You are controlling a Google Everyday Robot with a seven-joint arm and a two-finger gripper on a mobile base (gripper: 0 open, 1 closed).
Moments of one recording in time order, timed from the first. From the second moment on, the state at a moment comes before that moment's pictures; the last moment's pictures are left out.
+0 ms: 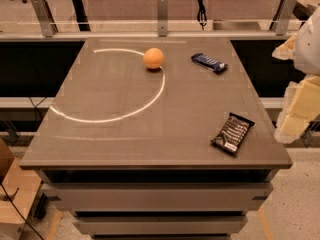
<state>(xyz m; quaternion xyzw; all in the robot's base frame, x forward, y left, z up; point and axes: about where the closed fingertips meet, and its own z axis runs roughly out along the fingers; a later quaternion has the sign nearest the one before) 0.438 -0.217 0.976 -0.60 0.78 -0.03 0.16</state>
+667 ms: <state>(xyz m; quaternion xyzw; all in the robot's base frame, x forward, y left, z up) 0.445 -0.210 0.975 -0.61 0.77 -0.01 0.18</state>
